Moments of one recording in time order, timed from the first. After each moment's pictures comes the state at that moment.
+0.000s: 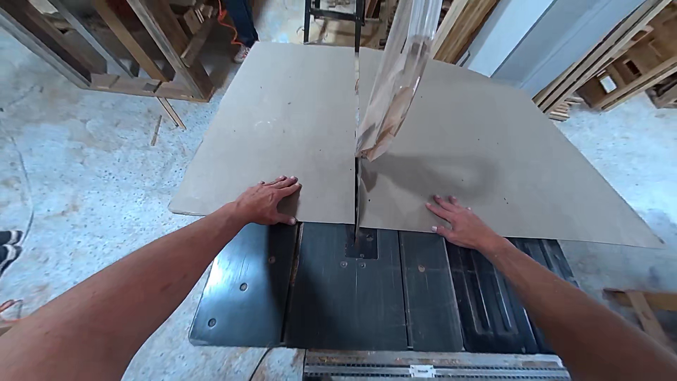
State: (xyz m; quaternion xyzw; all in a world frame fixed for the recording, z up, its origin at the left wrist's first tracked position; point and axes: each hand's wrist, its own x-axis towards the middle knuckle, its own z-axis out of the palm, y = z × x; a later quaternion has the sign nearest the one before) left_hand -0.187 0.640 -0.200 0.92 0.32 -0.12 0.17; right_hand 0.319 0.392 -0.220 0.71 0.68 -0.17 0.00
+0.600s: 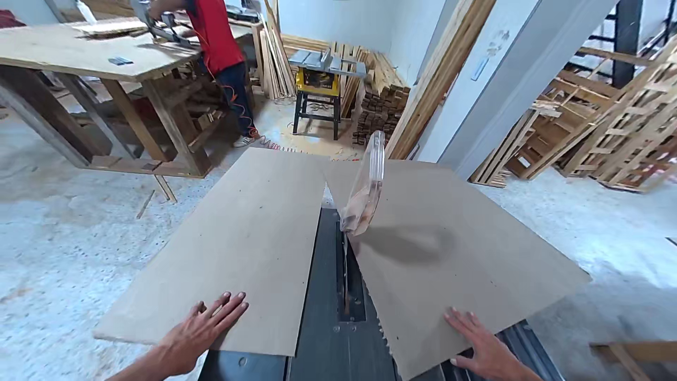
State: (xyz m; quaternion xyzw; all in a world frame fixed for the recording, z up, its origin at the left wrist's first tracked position) left_hand -0.339 0.547 -0.188 0.92 0.30 -0.23 0.07; right_hand 0.317 0.220 -0.194 0.77 0.60 -0.21 0.07
